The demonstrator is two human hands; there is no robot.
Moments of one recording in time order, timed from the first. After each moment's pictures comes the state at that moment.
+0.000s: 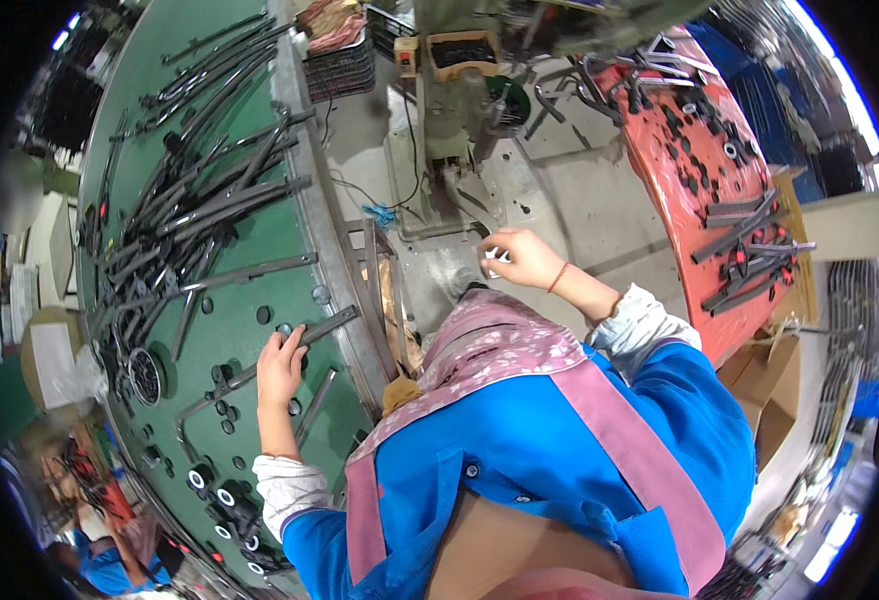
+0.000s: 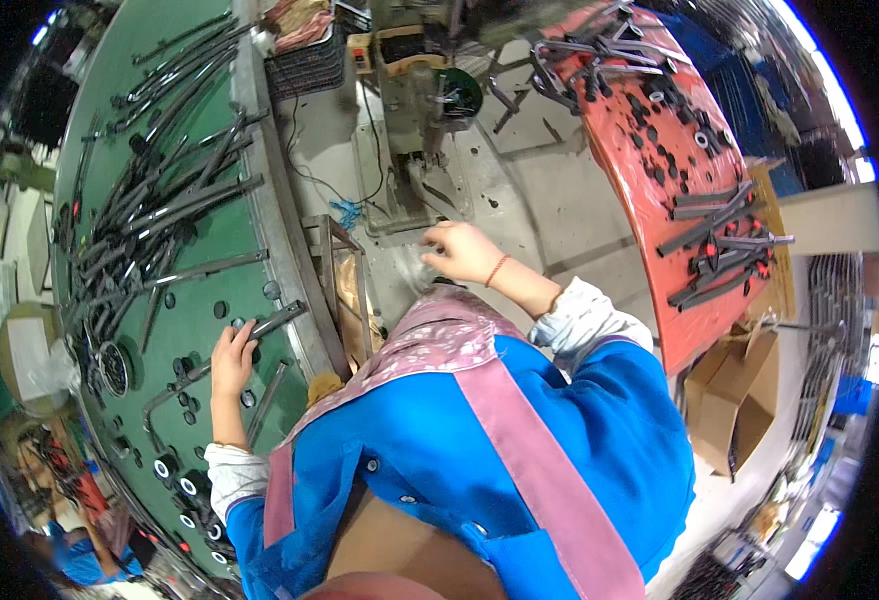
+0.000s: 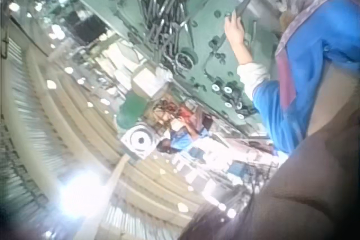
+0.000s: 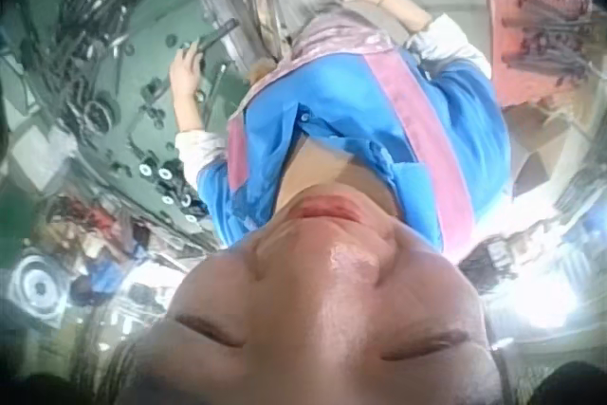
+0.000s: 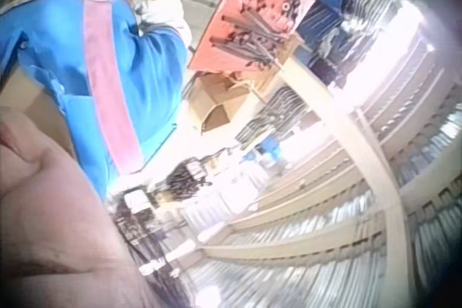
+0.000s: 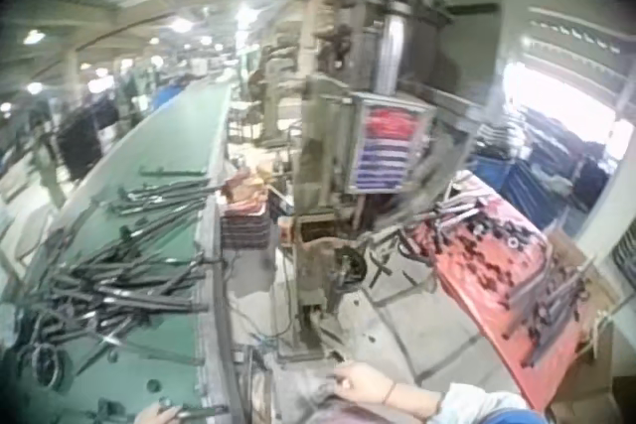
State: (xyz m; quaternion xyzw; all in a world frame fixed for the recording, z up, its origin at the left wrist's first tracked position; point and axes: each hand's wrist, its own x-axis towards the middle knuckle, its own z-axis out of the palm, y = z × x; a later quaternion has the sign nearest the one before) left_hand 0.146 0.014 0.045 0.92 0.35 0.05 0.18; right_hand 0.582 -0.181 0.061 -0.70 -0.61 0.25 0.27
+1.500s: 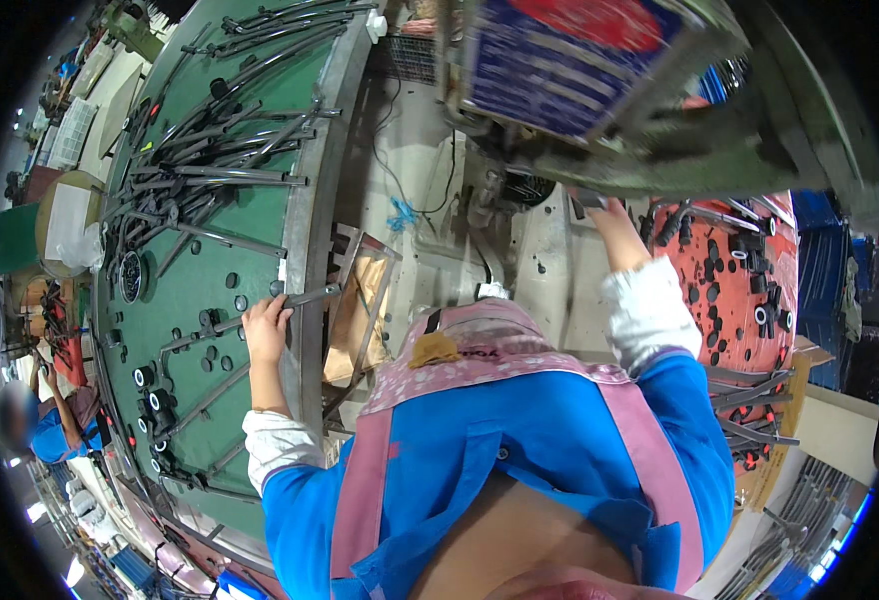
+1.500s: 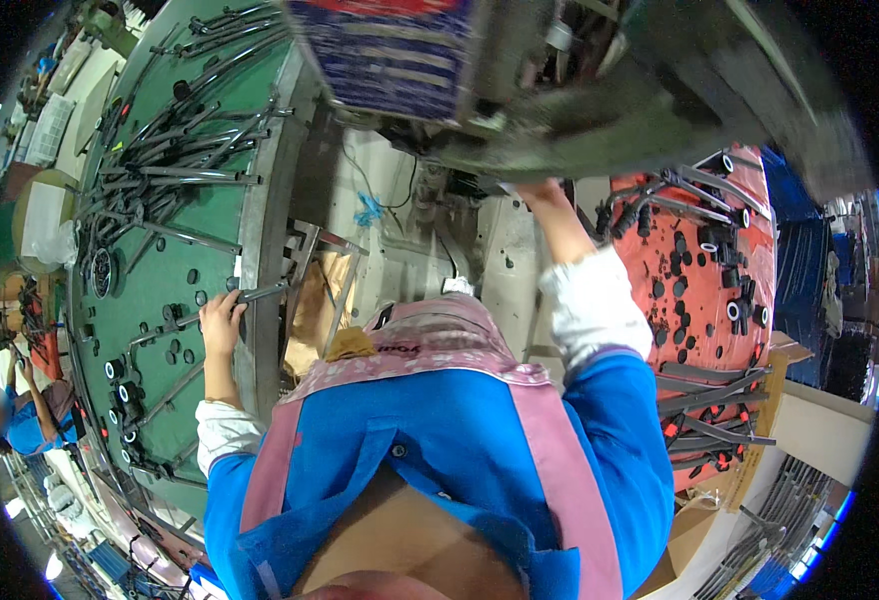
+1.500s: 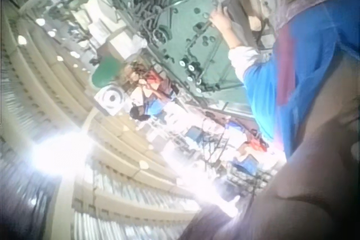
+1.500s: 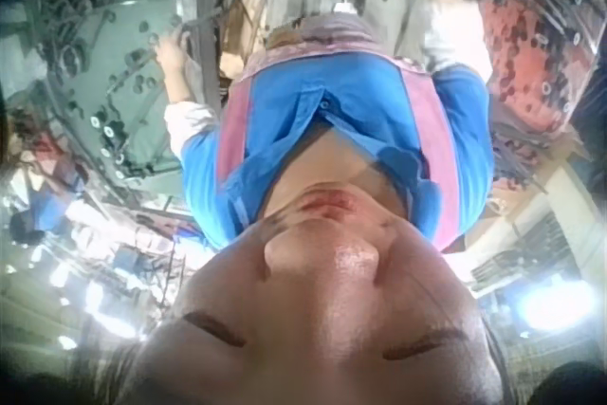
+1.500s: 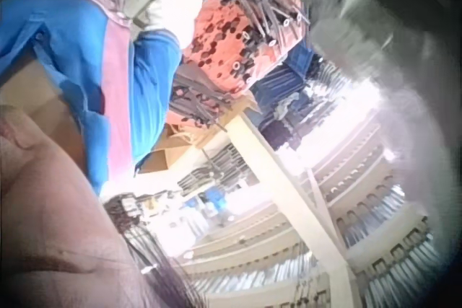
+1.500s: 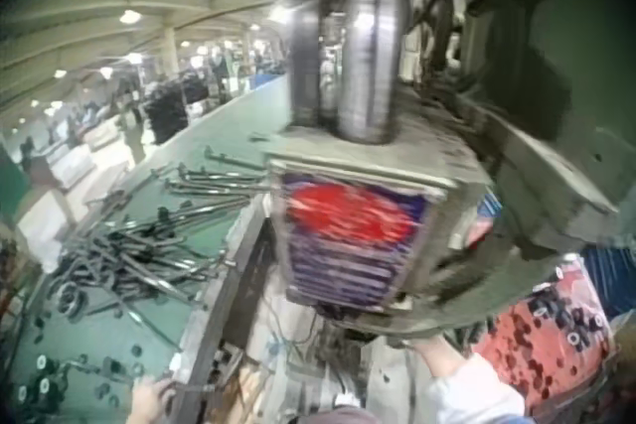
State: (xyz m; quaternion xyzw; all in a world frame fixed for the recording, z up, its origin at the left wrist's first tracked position) left_hand 0.271 -0.037 0.022 0.81 0.58 0.04 0.03; right_hand 0.895 -0.022 0.051 -0.74 -0.63 0.11 0.22
